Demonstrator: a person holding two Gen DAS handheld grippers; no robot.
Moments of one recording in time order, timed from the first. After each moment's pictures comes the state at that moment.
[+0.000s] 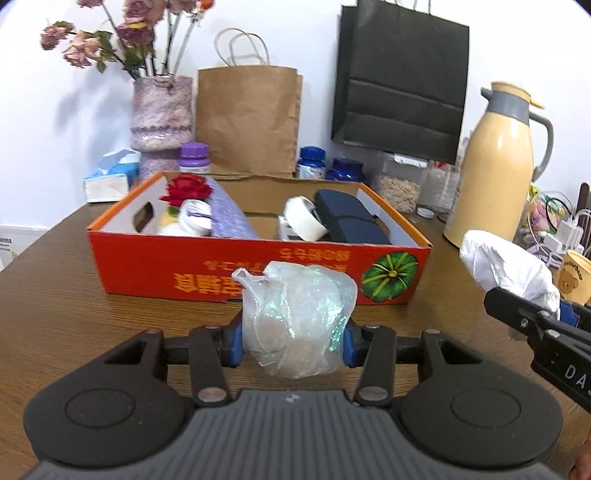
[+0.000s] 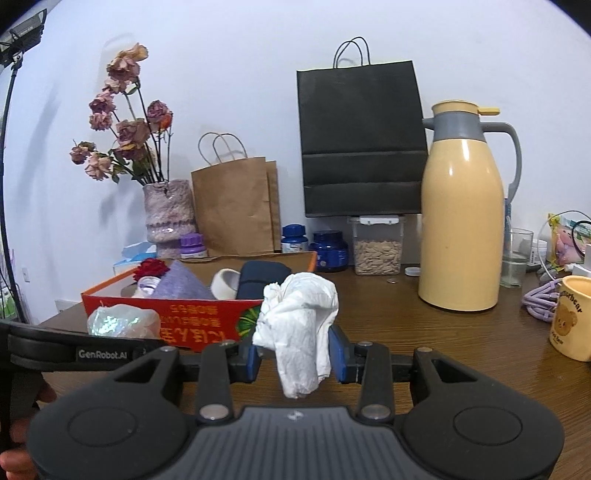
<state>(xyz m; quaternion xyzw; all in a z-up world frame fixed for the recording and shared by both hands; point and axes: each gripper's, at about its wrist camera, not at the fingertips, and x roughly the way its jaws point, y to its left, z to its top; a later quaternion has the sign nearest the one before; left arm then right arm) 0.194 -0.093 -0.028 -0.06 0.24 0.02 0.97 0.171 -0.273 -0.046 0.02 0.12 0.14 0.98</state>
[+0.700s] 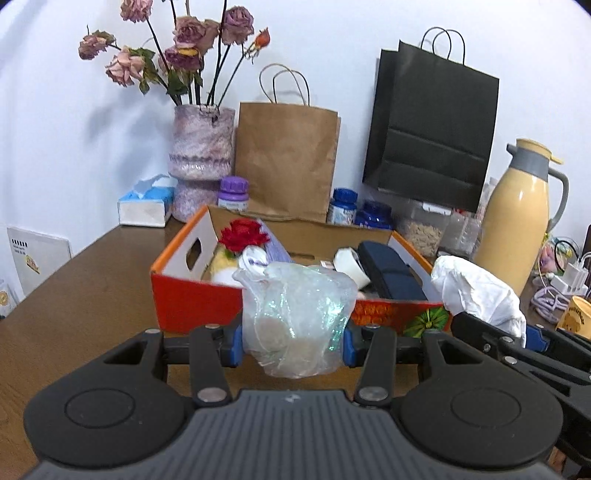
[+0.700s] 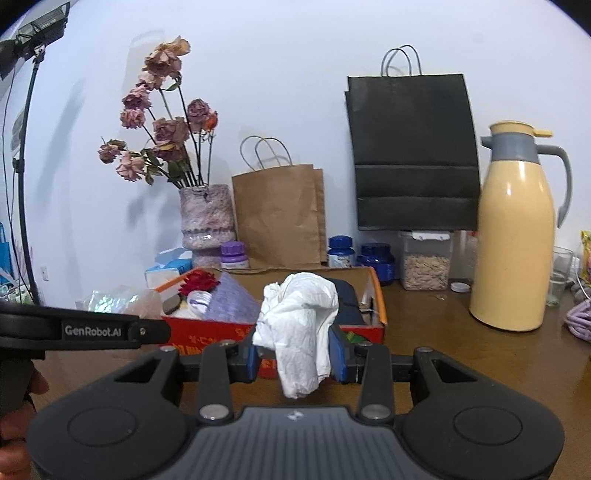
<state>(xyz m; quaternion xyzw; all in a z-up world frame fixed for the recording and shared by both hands) 0.183 -0.040 0.005 -0.08 0.20 0.03 0.98 0.176 -0.208 -0.027 0.01 0.11 0.17 0.98</state>
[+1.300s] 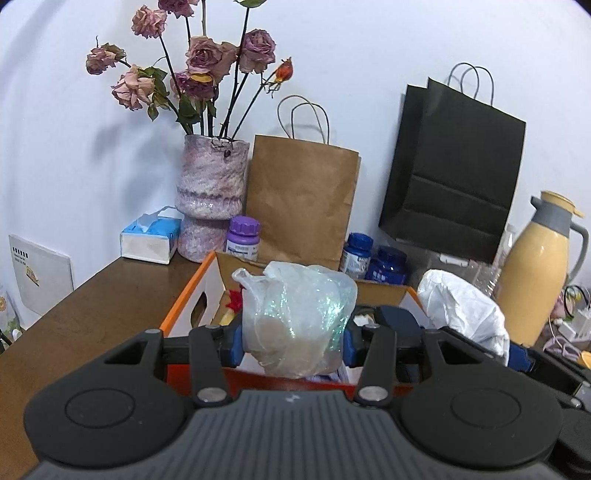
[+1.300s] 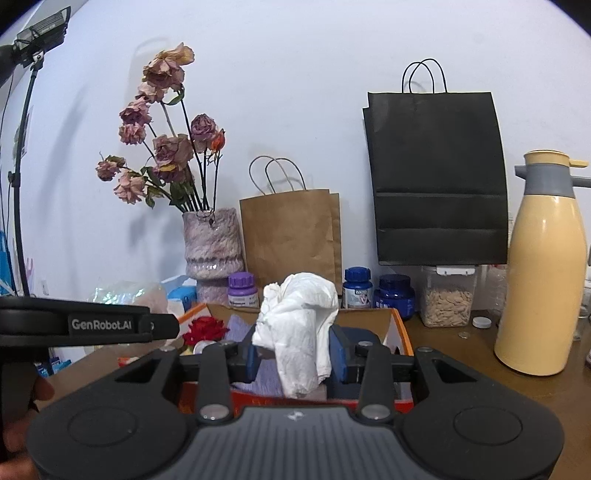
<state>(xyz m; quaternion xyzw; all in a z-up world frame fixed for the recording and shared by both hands) 0.229 -0.017 0.037 -0.11 0.17 0.05 0.98 0.224 -0.172 0.008 0.01 0.09 0.18 0.98</state>
